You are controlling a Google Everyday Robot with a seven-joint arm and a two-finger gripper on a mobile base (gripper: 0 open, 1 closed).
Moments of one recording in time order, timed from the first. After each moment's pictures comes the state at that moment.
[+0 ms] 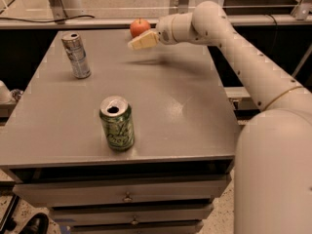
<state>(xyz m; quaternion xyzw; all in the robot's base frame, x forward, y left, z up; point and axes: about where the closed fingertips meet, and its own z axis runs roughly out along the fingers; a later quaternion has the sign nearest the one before) 0.838 0.016 0.883 -0.40 0.71 0.22 0.53</state>
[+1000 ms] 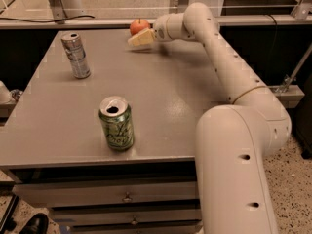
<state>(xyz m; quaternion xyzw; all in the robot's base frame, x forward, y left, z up) 0.909 0.022 0.860 -0.39 0.72 0.20 0.54</state>
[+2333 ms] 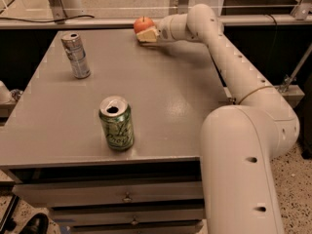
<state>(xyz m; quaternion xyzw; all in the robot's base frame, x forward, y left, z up) 0.912 0.008 0.855 -0.37 0.73 0.20 0.54</state>
